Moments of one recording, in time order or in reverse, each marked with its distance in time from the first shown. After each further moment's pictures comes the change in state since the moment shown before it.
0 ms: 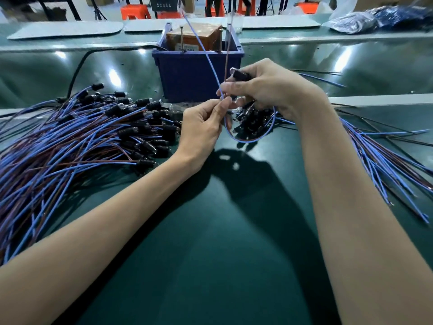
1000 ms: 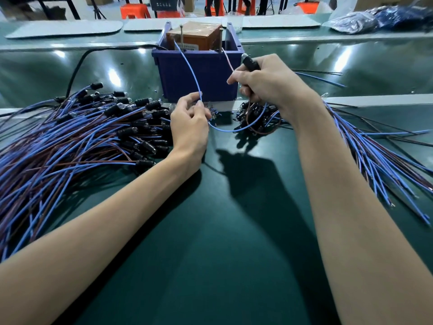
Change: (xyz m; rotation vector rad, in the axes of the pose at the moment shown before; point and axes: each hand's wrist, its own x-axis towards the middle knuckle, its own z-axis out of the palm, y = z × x) left_hand 0.013 -0.010 -0.004 0.006 0.318 -0.196; right_hand 0.010 0.003 0.003 0.029 0.211 0.052
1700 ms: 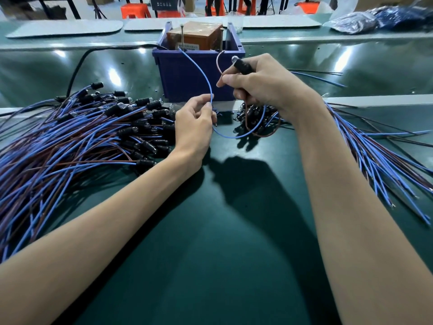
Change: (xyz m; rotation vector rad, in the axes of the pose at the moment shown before) left_hand -0.005 0.004 0.000 0.023 -0.108 -0.014; right_hand -0.001 -0.002 0.001 -0.012 -0.127 -0.111
